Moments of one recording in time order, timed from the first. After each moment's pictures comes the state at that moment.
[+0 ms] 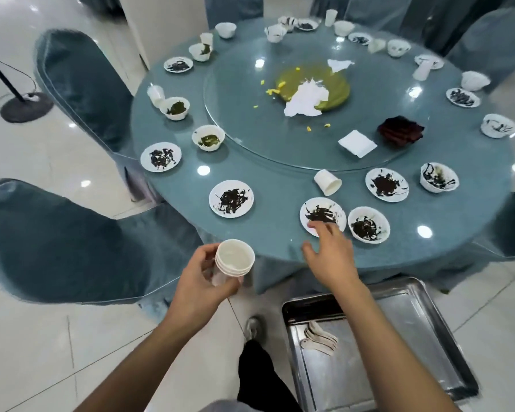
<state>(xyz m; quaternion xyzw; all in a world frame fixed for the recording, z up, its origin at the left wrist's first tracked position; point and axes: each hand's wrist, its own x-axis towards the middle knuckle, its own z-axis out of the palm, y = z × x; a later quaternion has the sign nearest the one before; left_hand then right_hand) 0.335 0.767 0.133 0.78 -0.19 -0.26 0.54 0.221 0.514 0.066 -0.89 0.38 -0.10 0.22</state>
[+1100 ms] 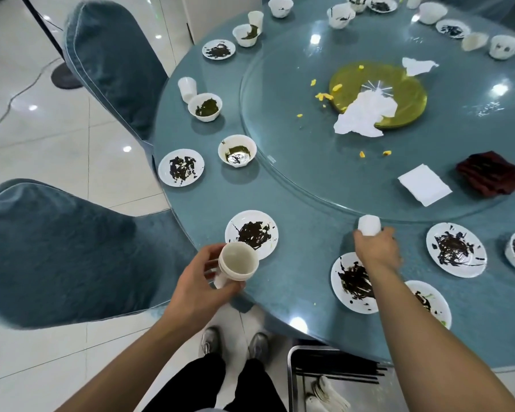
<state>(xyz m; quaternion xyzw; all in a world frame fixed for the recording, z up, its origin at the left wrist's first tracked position) 0.461 0.687 0.107 0.83 -0.13 -0.25 0.48 0.375 0.326 -0.013 -0.72 0.64 -0.03 0.26</state>
